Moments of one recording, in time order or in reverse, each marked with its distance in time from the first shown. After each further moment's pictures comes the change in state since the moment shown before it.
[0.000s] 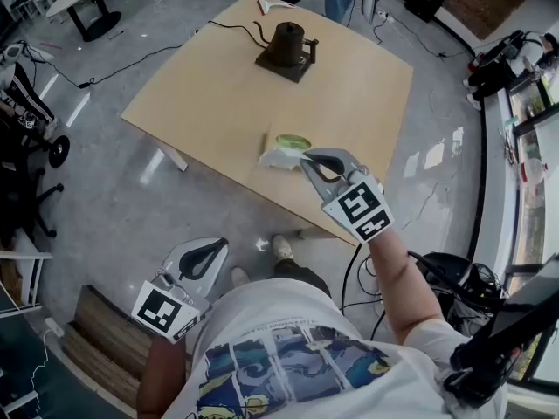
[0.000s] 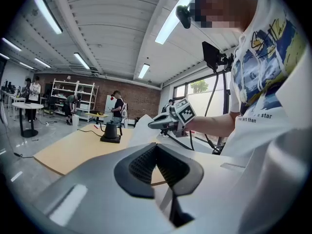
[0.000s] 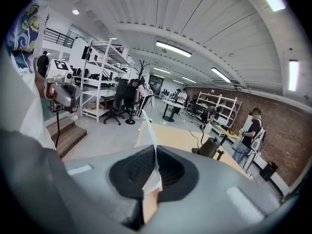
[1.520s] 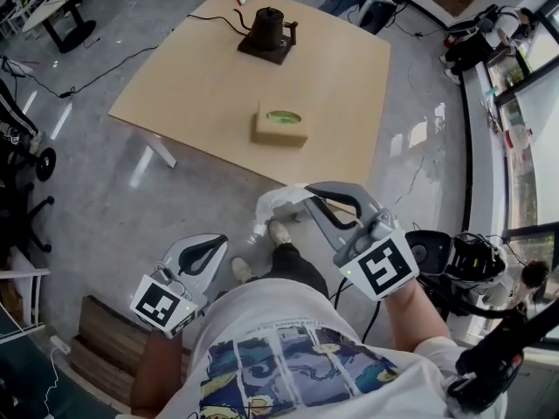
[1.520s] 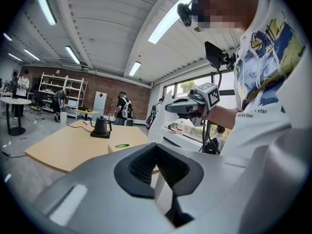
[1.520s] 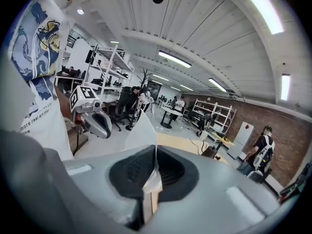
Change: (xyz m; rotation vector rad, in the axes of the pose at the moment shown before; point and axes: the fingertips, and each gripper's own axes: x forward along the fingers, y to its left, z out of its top) left arm -0.042 -0.022 -0.030 0.001 0.017 -0.142; right arm -0.105 0.120 0.069 -0.017 -0.083 -0.071
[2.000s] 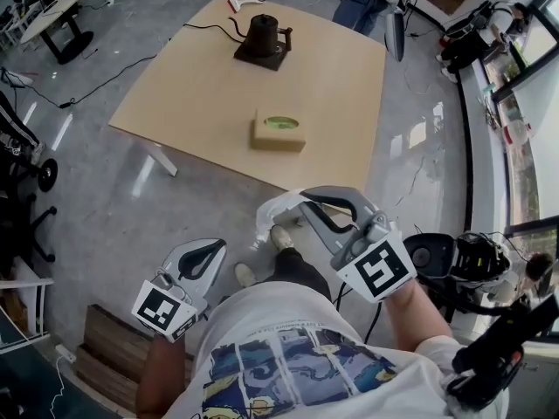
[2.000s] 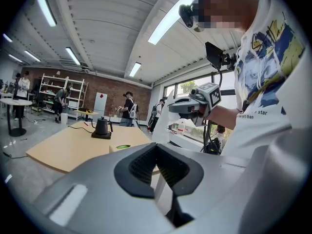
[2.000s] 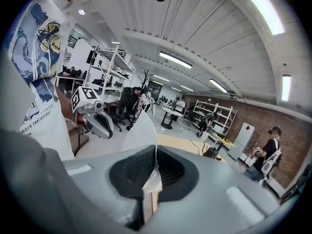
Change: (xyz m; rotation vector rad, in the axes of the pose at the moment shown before) left arm 0.001 0.006 0.000 0.005 -0.004 0.008; right arm 0.002 0.002 0.000 -0.007 -0.003 0.007
